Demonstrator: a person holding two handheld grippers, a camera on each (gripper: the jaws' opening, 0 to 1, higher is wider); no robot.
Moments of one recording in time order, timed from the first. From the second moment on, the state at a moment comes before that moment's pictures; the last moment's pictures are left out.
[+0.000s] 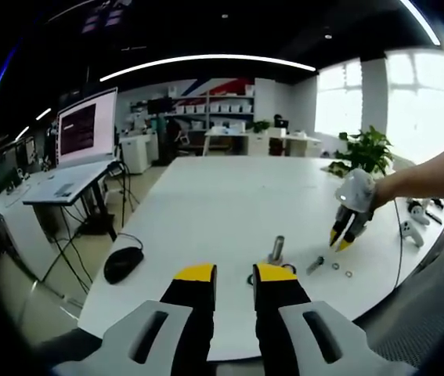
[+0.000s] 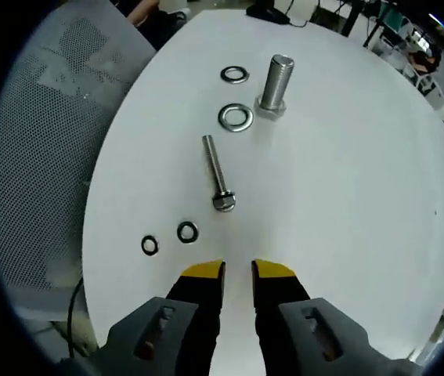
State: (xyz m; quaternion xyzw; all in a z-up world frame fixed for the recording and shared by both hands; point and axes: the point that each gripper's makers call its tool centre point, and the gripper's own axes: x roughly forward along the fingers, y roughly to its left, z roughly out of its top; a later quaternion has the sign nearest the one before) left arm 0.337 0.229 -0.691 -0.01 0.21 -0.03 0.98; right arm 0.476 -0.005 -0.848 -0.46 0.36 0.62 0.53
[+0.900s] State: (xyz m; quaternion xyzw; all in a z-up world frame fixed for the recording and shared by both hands) left arm 0.338 0.230 -0.690 -0.01 0.20 -0.03 0.98; right arm 0.442 0.059 -0.863 -0.50 0.33 0.67 0.44
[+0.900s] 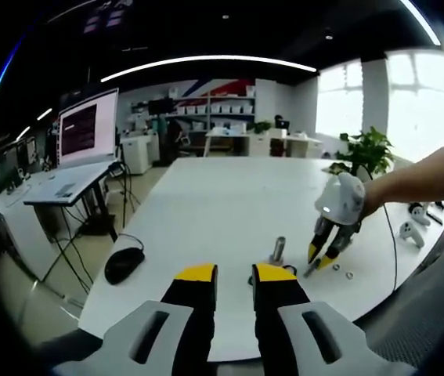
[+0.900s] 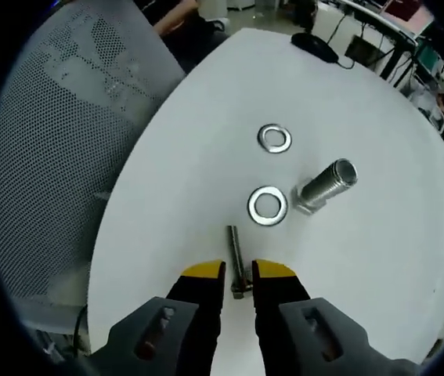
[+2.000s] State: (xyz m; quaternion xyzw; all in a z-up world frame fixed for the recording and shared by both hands) left arm 0.338 0.232 -0.691 -0.02 0.20 -0.03 0.98; right arm 0.457 0.045 -0.838 -0.44 0.33 0.67 0.51
